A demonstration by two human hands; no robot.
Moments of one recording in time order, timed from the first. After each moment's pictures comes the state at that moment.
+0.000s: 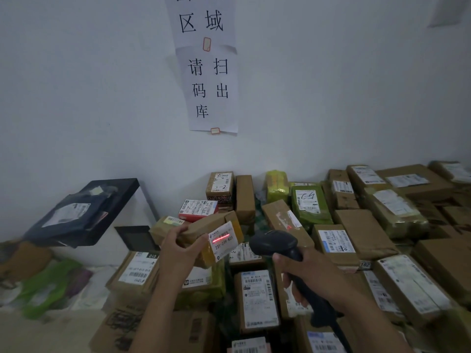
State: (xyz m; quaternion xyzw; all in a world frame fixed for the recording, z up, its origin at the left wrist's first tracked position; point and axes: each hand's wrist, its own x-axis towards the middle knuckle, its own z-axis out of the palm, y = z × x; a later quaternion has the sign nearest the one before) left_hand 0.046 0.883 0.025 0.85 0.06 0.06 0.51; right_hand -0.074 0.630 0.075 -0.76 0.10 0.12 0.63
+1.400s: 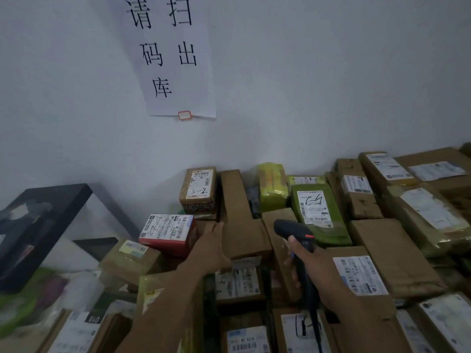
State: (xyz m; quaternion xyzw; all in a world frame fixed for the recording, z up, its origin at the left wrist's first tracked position) left_hand 0.229 0.767 -0.051 0.95 -0.18 -0.21 0.17; right_hand 0.093 0.562 -0.029 -0.64 0.31 0.02 0.71
